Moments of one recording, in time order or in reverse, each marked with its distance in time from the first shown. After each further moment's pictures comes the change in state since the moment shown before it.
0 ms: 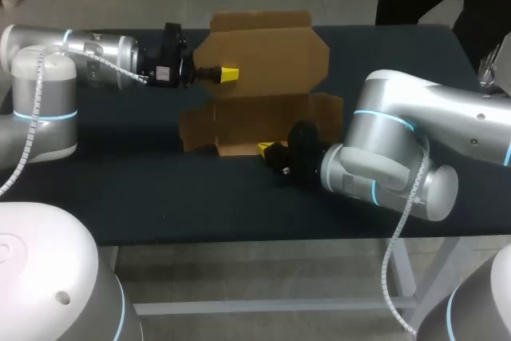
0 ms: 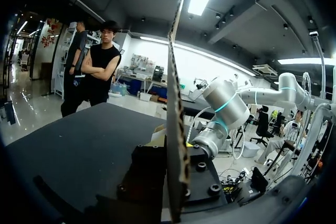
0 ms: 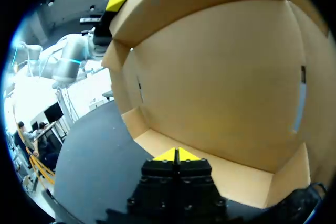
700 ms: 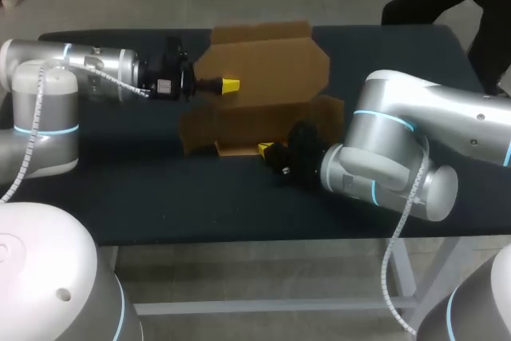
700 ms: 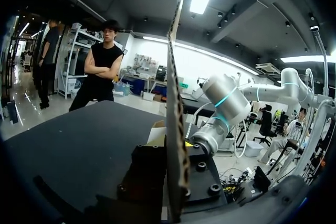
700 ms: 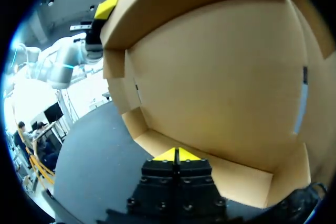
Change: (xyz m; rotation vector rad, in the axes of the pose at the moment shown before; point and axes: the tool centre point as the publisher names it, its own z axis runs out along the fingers) left arm 0.012 0.017 0.002 -0.004 -0.026 0.000; right arm 0.000 0.000 0.000 0.000 -0.001 0.000
